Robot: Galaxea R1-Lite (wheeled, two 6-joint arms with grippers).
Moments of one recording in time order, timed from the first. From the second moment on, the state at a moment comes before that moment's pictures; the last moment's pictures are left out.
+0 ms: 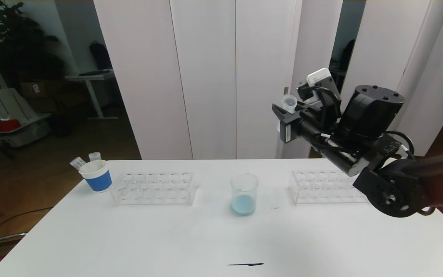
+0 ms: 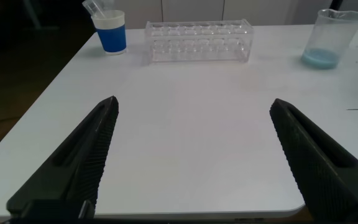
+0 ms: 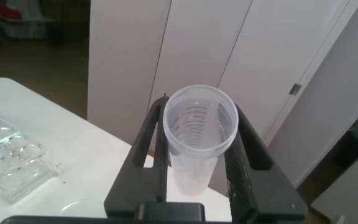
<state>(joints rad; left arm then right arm) 0.00 0.00 0.00 0.01 0.00 0.01 0.50 1.93 -1.10 -0.99 -0.07 -0.22</state>
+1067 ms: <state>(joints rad) 0.00 0.00 0.00 0.01 0.00 0.01 -0.21 1.72 -0.87 -1.02 0.10 -0.03</state>
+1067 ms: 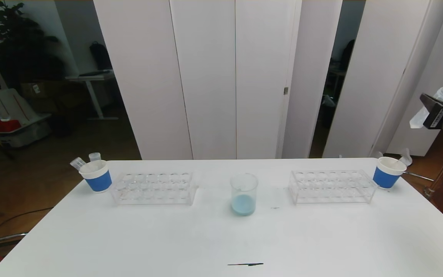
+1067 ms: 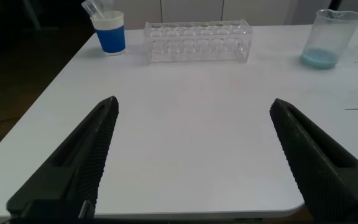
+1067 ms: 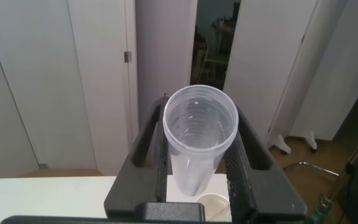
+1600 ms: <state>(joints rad) 0.00 0.00 0.00 0.01 0.00 0.01 -0.30 2.01 -1.11 -1.02 0.11 0.05</state>
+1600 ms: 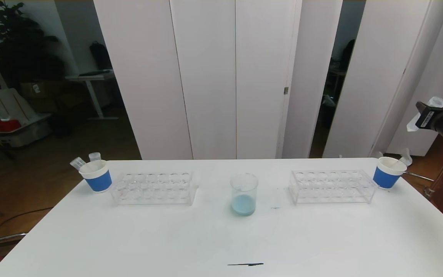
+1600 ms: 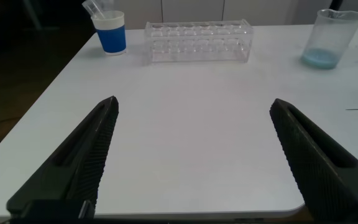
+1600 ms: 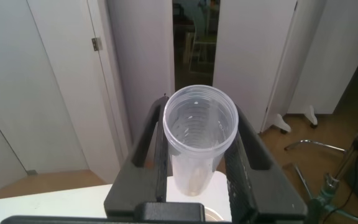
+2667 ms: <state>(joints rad) 0.00 0.00 0.00 0.01 0.00 0.01 -0.29 2.31 -1.13 -1.05 0.11 0.04</state>
